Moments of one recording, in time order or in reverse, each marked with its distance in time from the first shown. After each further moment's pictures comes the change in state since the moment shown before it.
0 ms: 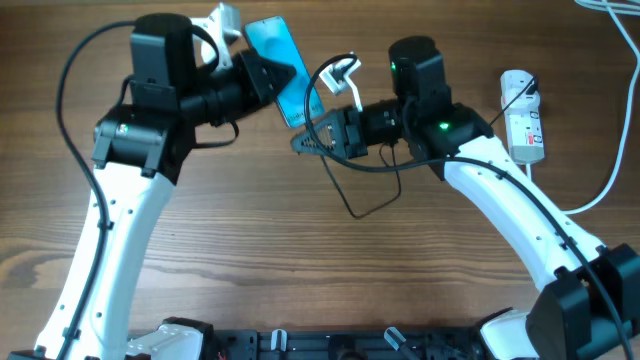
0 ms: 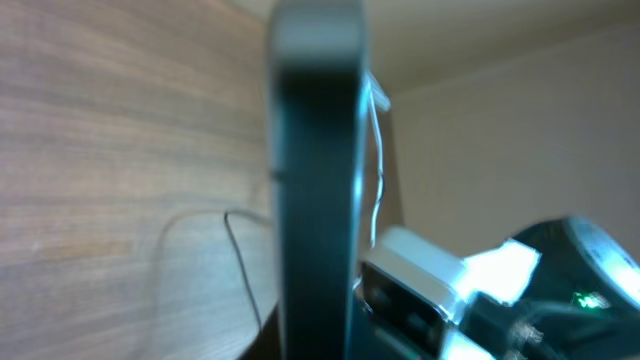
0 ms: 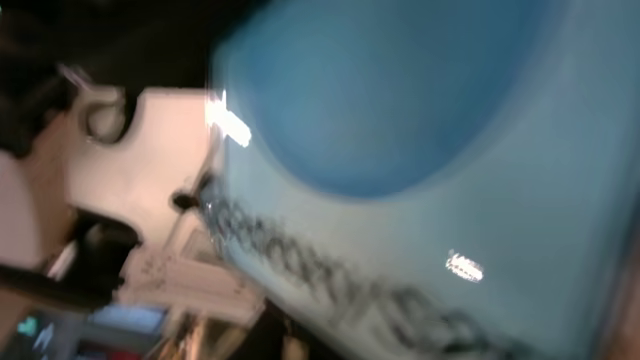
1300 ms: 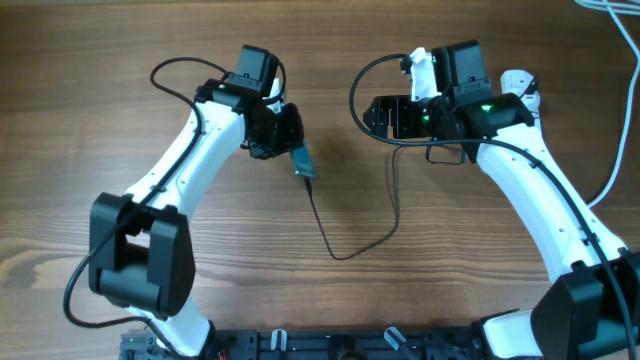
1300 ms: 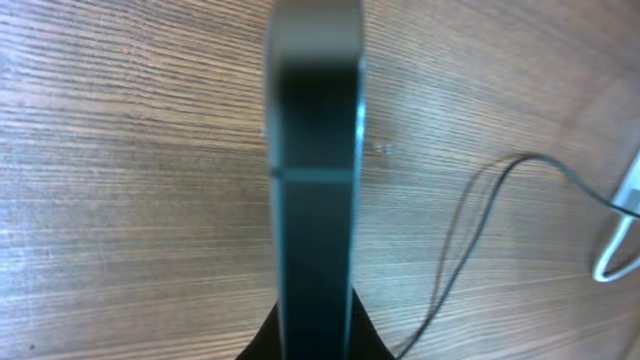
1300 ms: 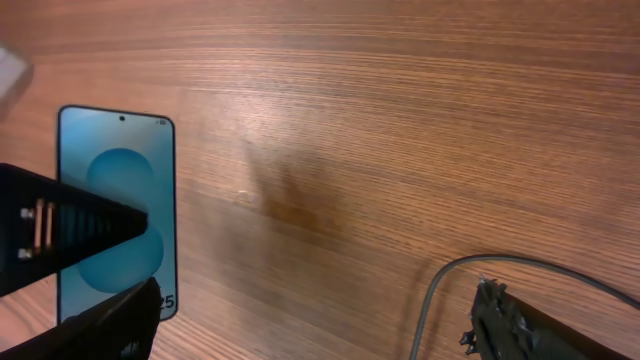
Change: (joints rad) left arm -0.097 0.435 -0.039 -0.206 -0.286 0.139; right arm -0.170 -0.005 0.031 -0.471 0.957 -0.290
